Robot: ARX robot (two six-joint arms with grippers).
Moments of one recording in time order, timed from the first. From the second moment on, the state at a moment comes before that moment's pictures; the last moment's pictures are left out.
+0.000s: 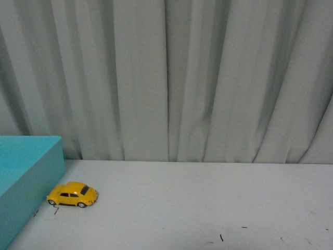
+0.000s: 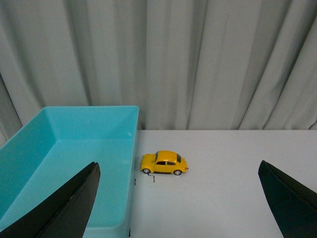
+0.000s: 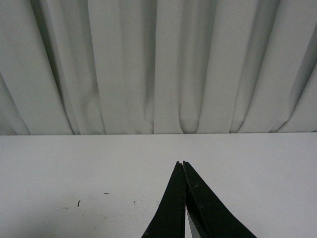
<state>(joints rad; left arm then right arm) 0.00 0.01 0.01 0.00 0.00 0.00 0.01 0.18 0.01 0.19 0.00 -0.02</state>
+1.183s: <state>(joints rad) -0.11 0.43 0.40 -0.42 -0.47 -0.46 0.00 0.00 0.01 0.00 0.00 -0.01</state>
